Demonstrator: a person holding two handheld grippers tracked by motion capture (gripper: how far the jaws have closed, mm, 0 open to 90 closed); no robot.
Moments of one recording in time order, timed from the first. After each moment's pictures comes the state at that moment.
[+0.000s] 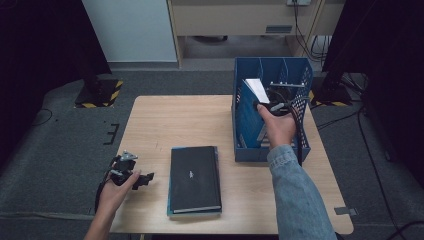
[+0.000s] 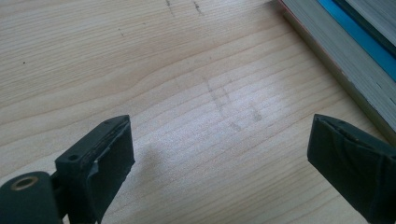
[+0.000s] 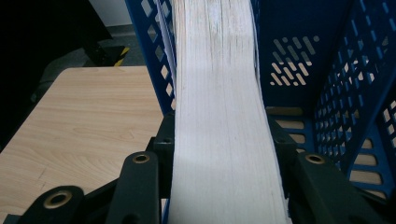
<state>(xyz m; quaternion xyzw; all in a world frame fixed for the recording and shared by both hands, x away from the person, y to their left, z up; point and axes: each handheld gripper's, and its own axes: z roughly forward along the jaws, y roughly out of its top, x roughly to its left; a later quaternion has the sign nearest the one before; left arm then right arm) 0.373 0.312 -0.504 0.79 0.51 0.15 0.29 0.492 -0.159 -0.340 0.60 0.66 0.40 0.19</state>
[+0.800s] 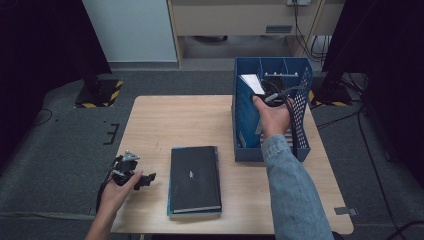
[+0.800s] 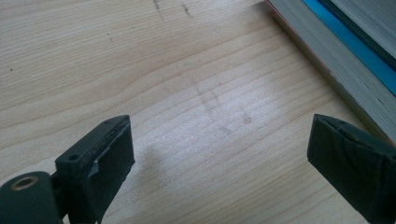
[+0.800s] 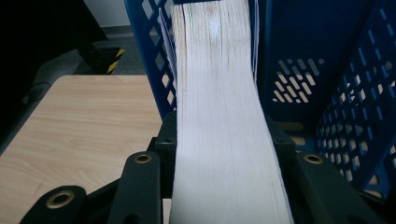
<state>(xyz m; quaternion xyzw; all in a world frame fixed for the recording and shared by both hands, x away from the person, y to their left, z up) 0.372 0.306 -0.503 0.80 0.50 0.15 0.30 0.513 -0.145 -0.326 0.61 0.66 0.40 0.20</state>
